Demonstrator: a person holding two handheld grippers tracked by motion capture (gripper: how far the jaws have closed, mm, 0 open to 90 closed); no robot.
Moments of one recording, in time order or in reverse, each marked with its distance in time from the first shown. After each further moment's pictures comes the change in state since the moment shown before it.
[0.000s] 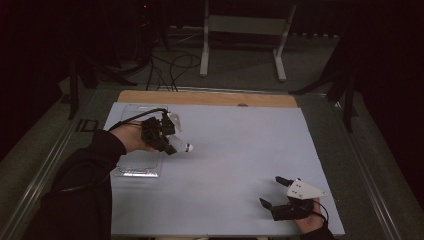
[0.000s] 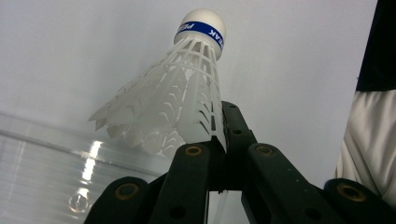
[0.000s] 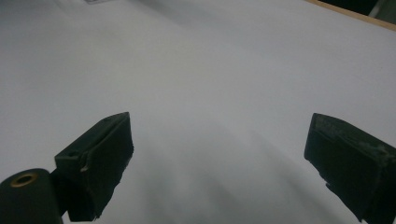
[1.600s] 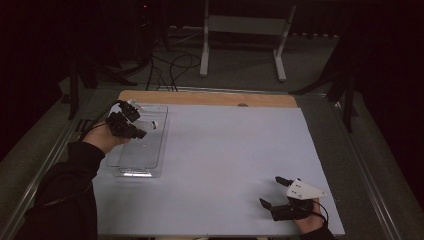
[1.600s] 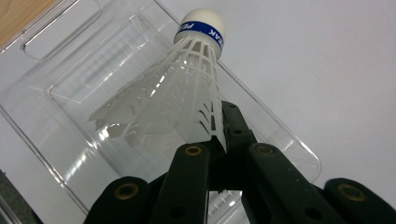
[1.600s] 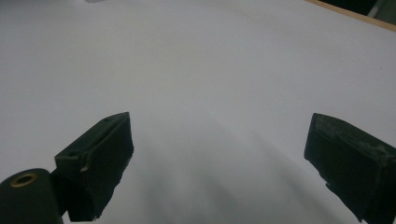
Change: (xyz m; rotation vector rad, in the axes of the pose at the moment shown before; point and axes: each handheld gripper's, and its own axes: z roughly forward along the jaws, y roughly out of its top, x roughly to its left) left arm 0.039 -0.080 -0.011 -0.138 0.281 -0.476; right arm 0.001 0.001 0.000 0.008 -0.005 -0.001
